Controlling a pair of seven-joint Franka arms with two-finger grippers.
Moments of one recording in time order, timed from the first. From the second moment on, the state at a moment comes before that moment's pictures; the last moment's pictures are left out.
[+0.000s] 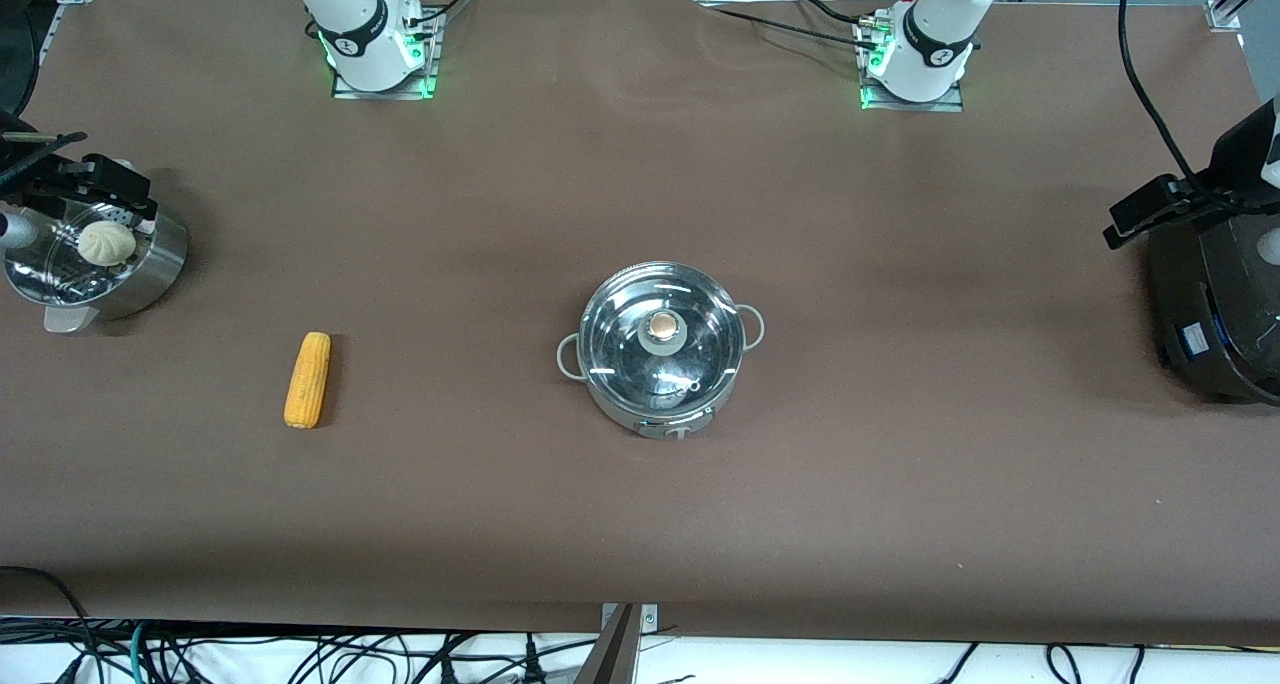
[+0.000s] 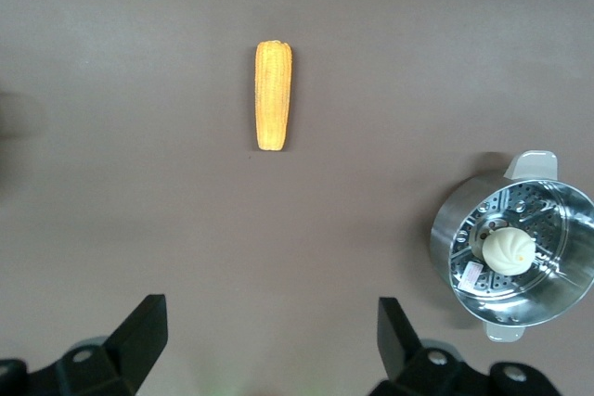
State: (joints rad) left arm 0.07 0.07 -0.08 -1.47 0.00 1.55 -0.21; right arm -0.05 0.06 0.02 -1.55 -0.04 1.53 -0.05
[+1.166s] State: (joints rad) left arm 0.07 0.07 -0.08 -1.47 0.00 1.55 -0.21; right arm -0.06 0.21 0.03 -1.55 0.01 1.61 -0.05
